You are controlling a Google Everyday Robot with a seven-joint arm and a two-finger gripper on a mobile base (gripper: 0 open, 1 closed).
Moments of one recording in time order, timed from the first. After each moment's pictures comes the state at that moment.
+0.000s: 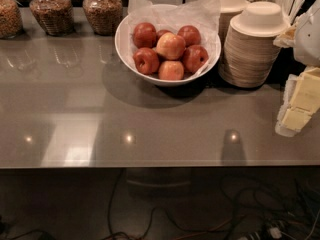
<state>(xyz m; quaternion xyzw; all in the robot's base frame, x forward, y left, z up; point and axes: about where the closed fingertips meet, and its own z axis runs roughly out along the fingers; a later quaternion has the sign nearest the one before) 0.438 -0.217 0.976 -0.60 0.78 -0.03 0.16</state>
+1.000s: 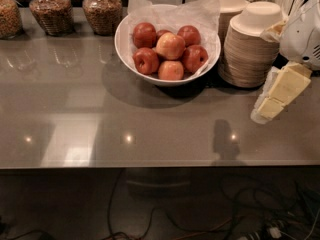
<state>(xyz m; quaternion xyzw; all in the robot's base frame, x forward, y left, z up) 0.470 -0.195 0.974 -0.59 0.77 0.01 0.25</state>
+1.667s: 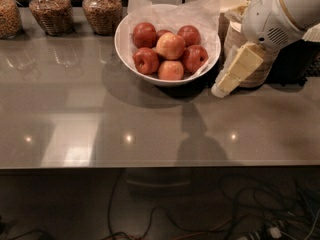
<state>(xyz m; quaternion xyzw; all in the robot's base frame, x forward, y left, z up) 0.528 -0.136 0.989 -0.60 0.72 0.05 0.34</state>
